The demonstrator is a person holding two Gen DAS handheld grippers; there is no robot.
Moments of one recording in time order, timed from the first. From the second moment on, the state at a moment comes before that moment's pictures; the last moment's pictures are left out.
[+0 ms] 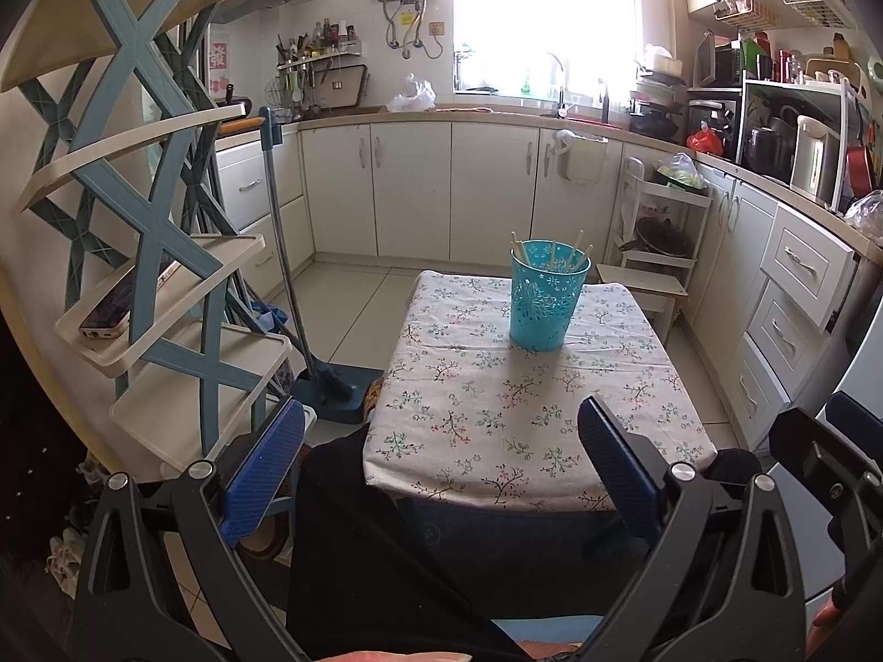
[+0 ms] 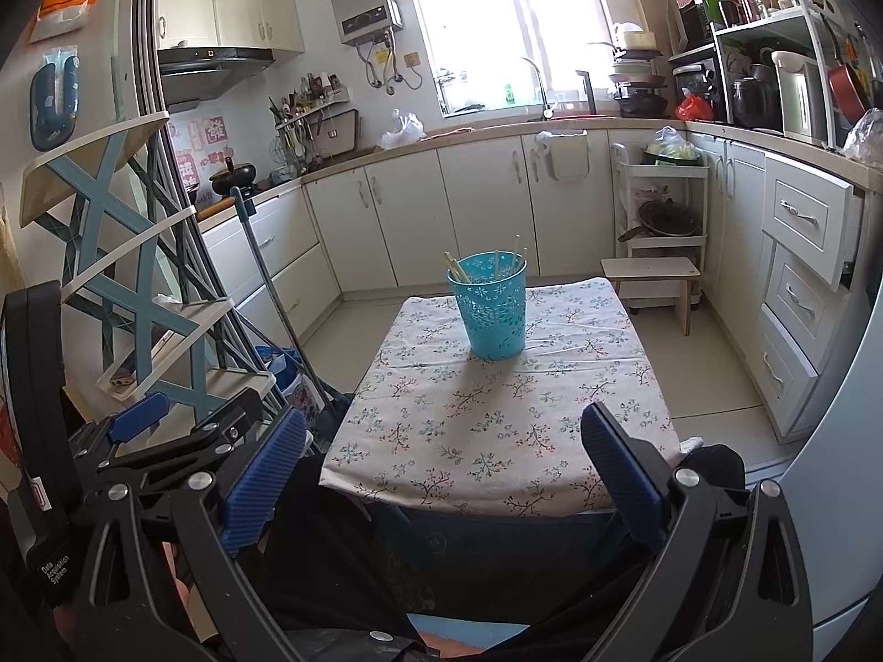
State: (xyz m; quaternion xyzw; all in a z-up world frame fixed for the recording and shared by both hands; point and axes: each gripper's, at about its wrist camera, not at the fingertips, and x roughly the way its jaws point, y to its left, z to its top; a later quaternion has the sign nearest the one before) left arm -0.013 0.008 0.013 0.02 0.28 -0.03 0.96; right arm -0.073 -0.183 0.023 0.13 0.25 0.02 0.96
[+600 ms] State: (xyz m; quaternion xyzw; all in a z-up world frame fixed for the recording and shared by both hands) left arm -0.014 0.007 0.010 0.02 0.28 -0.04 0.96; right arm -0.073 -0.182 0.019 0.14 0.26 0.02 0.96
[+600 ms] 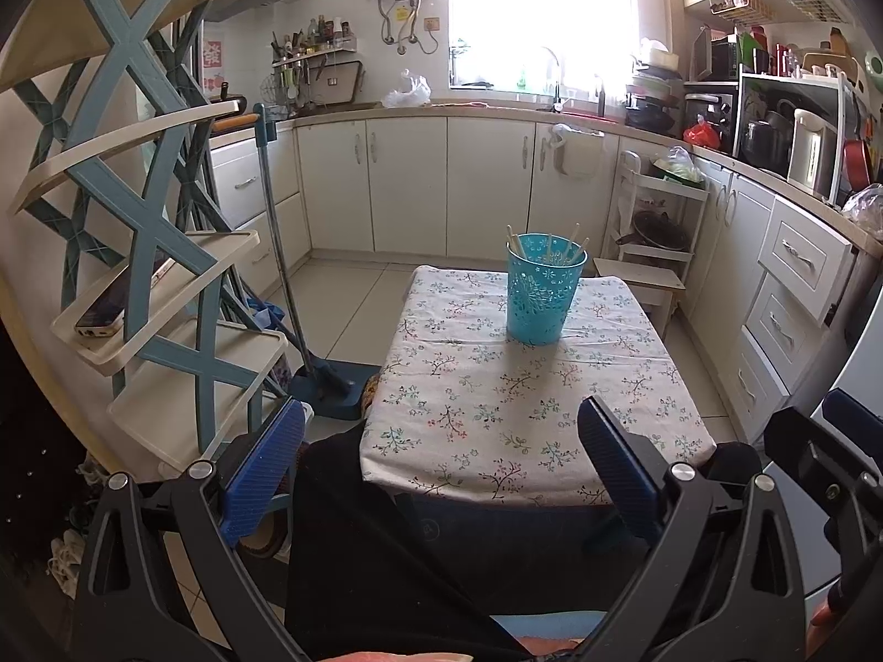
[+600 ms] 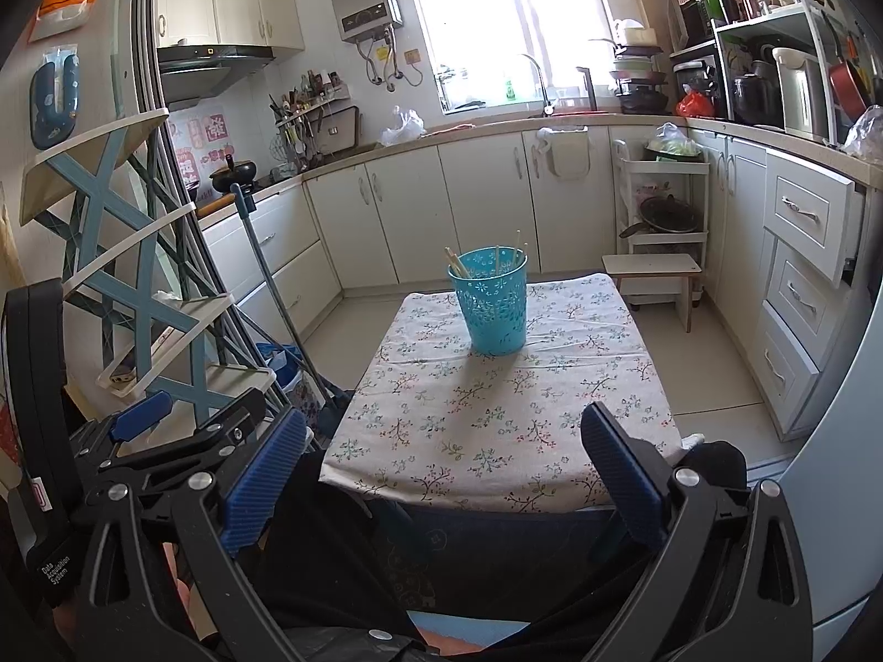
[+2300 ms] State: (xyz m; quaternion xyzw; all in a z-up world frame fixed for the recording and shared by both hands) left arm -0.018 0.003 0.001 0.03 0.29 -0.04 0.96; right arm -0.072 -0.179 0.018 0.14 0.26 0.02 0.96
